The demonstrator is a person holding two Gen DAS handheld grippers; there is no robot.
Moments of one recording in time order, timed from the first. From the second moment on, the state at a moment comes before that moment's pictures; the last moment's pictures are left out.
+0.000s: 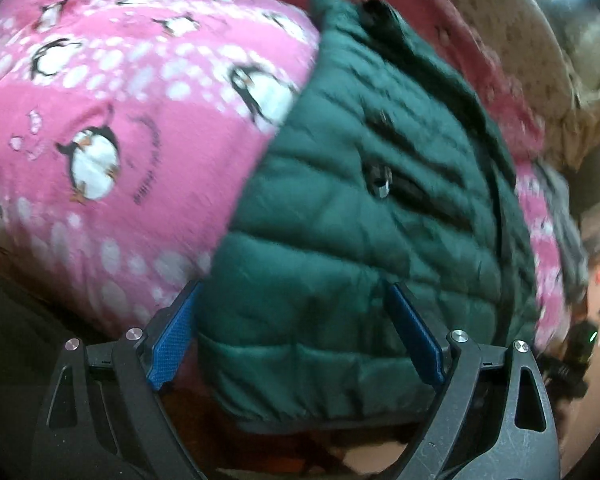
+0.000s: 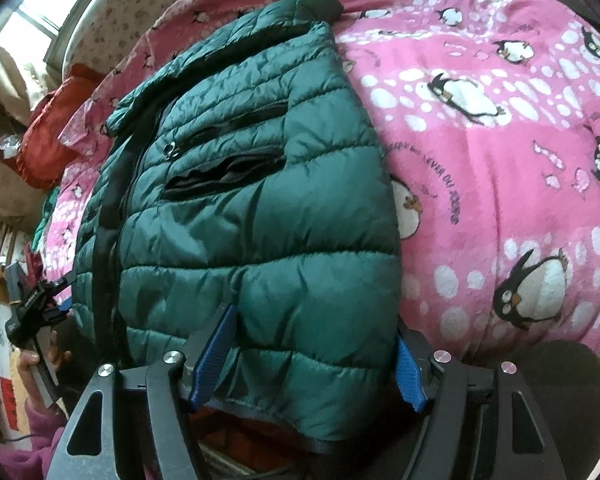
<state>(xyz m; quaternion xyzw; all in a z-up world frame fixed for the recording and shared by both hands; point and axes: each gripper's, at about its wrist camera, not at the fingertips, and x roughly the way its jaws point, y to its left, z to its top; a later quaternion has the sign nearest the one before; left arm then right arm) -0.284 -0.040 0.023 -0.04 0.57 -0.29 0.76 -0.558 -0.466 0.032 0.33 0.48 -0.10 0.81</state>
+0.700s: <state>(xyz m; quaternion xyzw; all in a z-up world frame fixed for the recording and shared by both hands) -0.288 -0.042 0.020 -0.04 0.56 -0.27 0.78 -0.557 -0.449 0.047 0.29 0.45 -0.07 0.84</state>
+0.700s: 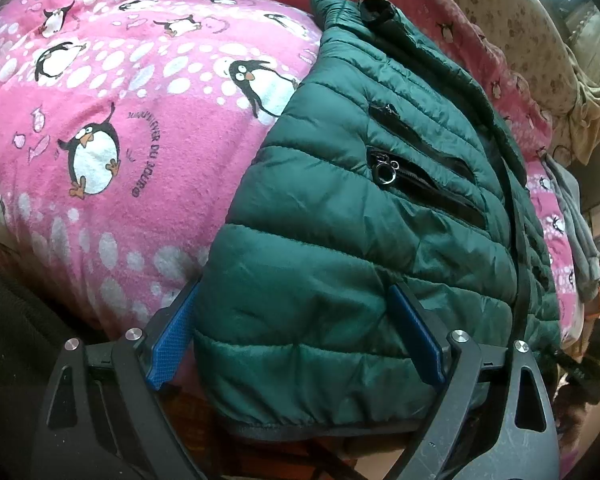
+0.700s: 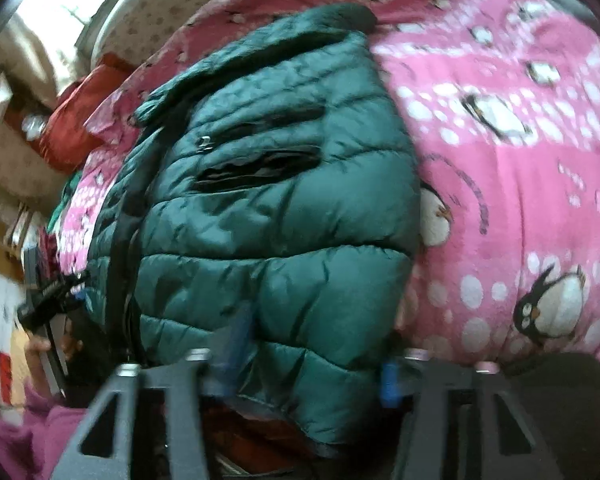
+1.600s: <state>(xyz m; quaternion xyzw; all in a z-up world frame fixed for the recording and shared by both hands) -0.291 -0.032 0.087 -0.04 0.50 -0.32 0.80 -0.552 -0.456 0.107 0.32 0.32 -0.01 0.89</state>
